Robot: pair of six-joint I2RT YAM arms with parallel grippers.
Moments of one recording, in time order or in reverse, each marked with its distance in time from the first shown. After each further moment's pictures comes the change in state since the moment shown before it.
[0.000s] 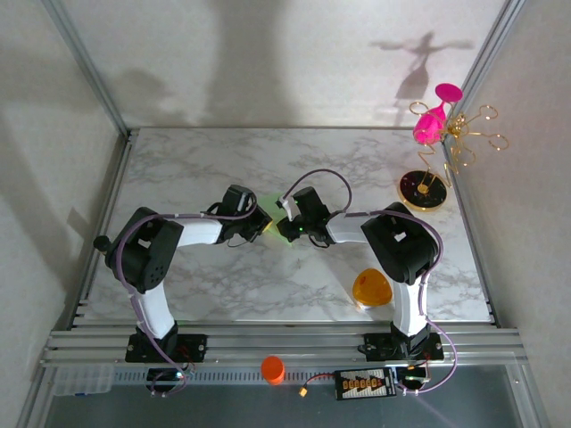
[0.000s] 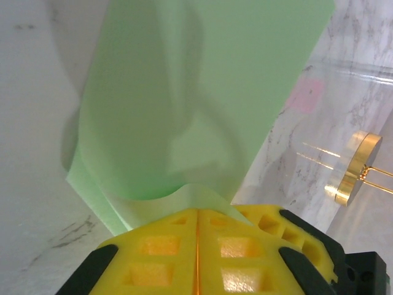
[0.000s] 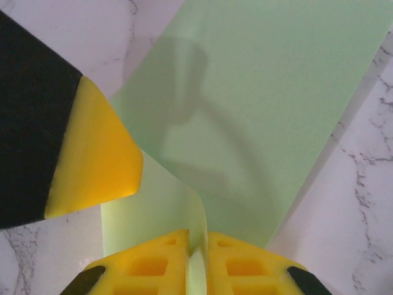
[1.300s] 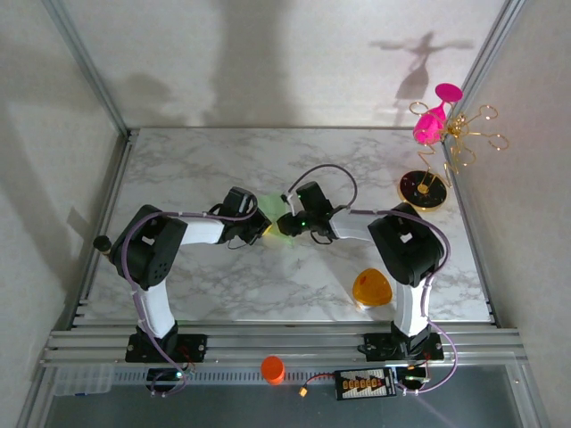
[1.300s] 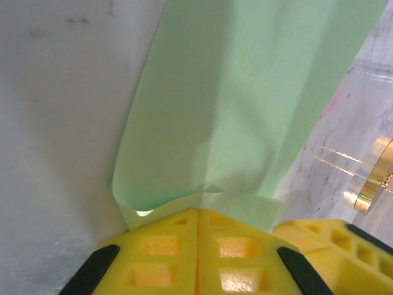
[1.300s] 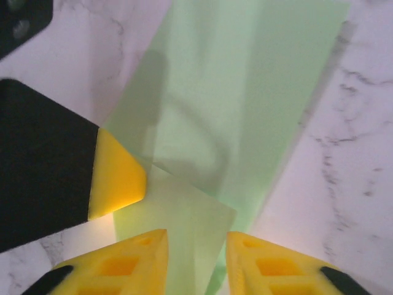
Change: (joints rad) left arm -0.001 0.037 0.011 -0.026 -0.010 0.006; right arm -0.037 -0.055 0.032 -0.108 -0.039 0.126
